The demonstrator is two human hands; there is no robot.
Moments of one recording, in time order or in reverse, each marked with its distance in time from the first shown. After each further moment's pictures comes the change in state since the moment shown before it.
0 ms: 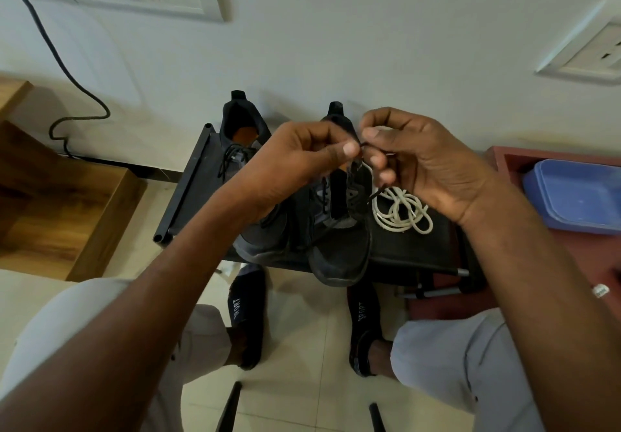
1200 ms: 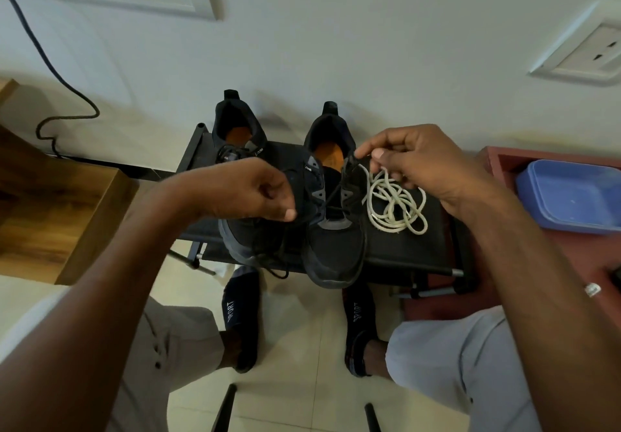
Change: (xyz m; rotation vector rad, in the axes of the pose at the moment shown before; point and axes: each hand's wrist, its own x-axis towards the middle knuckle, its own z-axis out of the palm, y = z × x) left_hand -0.019 -0.011 -0.053 0.613 -0.382 -0.381; right_hand 0.004 0.009 -0.018 -0.580 0.250 0.015
